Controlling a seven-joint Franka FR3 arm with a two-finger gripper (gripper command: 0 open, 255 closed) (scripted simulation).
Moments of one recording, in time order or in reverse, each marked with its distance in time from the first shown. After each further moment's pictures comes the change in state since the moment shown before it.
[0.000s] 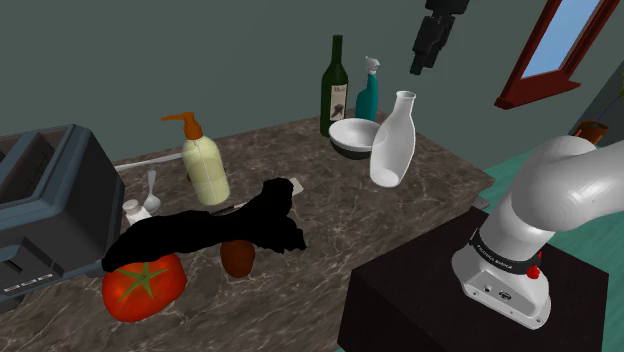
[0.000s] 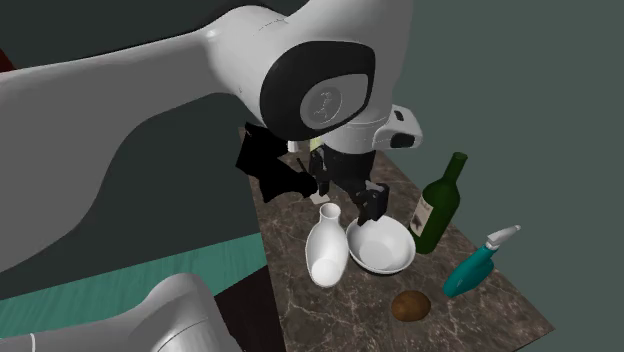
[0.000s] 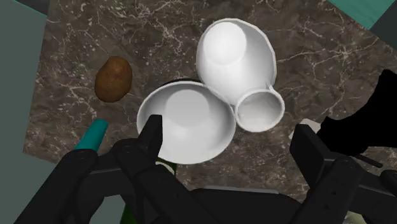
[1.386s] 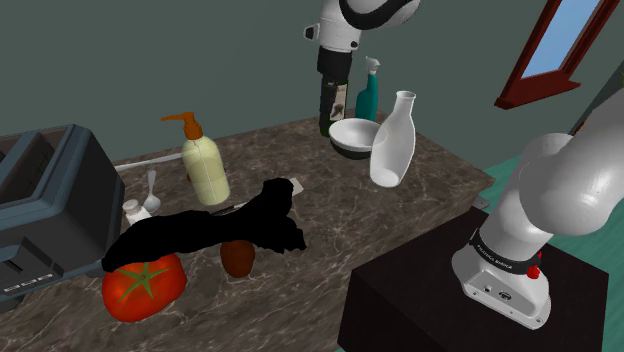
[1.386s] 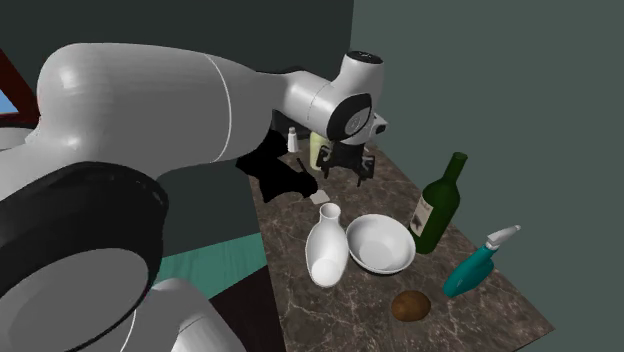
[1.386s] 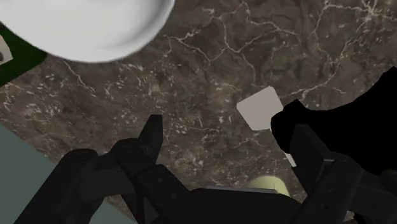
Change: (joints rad) arm 0.214 0.510 0.096 0.075 0.086 0.446 -0.283
